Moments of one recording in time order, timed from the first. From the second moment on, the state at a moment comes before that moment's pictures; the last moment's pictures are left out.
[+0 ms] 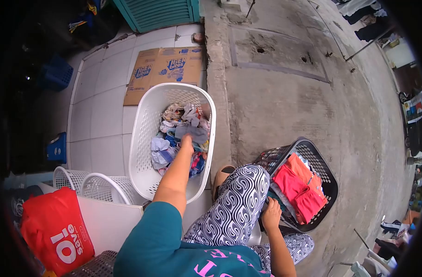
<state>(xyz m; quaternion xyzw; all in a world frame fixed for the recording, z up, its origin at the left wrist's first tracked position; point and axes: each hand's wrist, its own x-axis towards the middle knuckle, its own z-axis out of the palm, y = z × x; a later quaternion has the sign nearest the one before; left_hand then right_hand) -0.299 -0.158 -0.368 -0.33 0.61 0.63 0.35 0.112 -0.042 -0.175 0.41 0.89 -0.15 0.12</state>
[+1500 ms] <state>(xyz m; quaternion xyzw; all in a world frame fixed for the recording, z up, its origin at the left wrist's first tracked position) -0.191 -0.163 -0.017 0.37 0.72 0.49 0.32 -0.068 -0.030 0.028 0.21 0.54 -0.78 -0.23</state>
